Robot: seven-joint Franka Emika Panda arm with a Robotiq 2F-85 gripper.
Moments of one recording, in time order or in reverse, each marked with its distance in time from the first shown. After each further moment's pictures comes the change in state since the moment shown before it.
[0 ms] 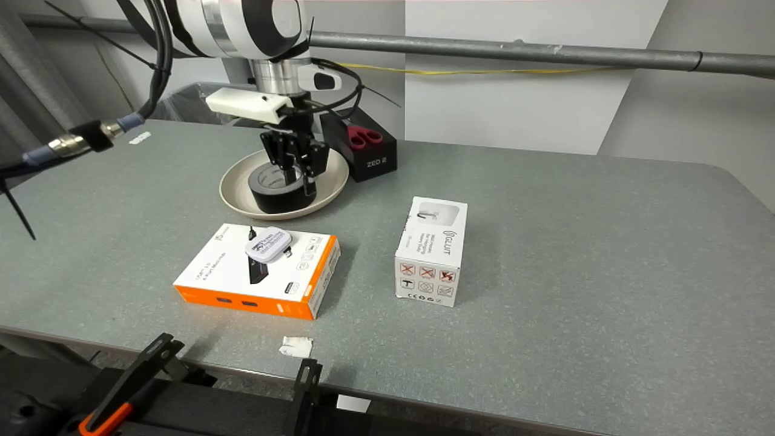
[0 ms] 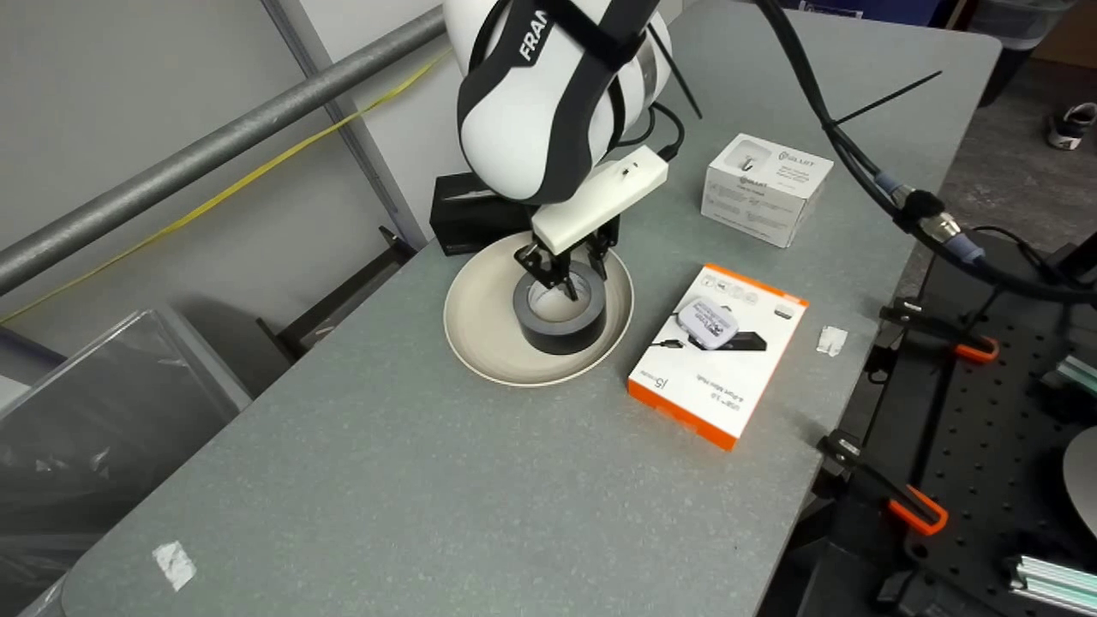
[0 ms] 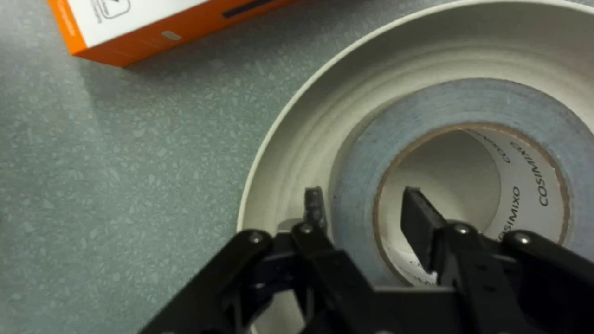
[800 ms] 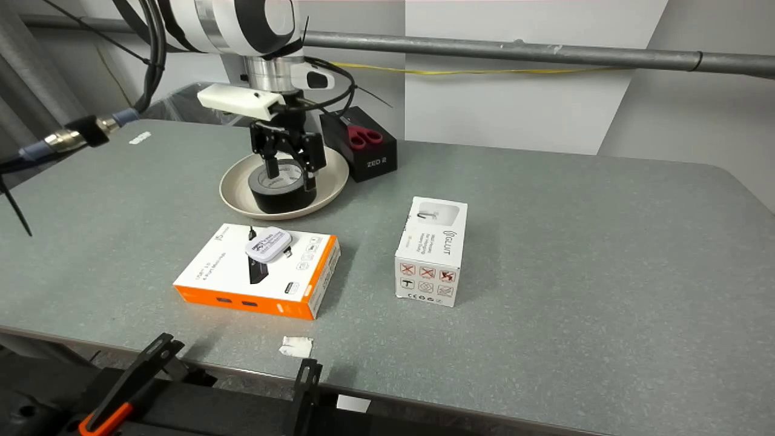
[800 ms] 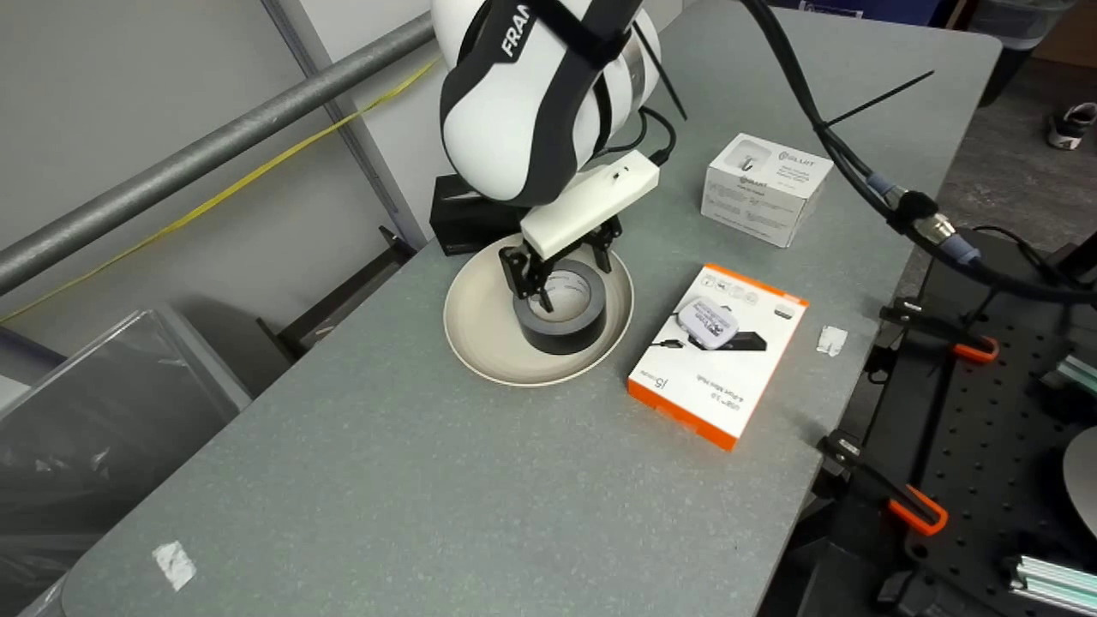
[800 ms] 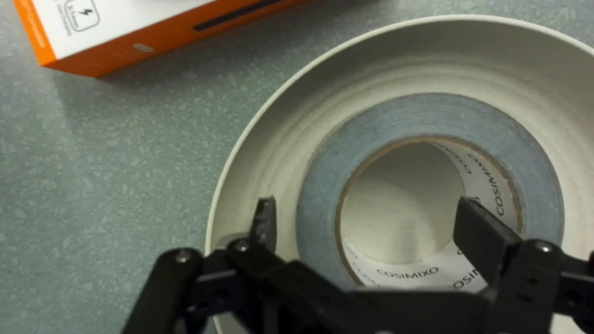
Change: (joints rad) arm 0.000 0.003 0.021 0.017 0.027 -0.026 -0.009
